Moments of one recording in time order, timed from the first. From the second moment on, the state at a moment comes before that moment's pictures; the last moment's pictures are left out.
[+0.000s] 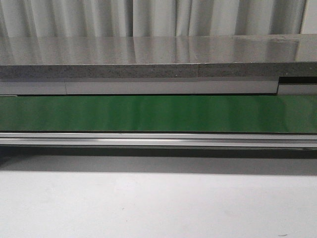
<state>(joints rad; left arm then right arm) -0.02 0.32 -0.46 -0.28 0.50 0.24 -0.08 -0.01 -0.20 0.07 0.42 -0.13</state>
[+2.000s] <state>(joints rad) -0.10 0.00 0.00 -0.03 0.11 0.00 -0.08 -0.01 -0.20 0.07 0.39 -0.12</state>
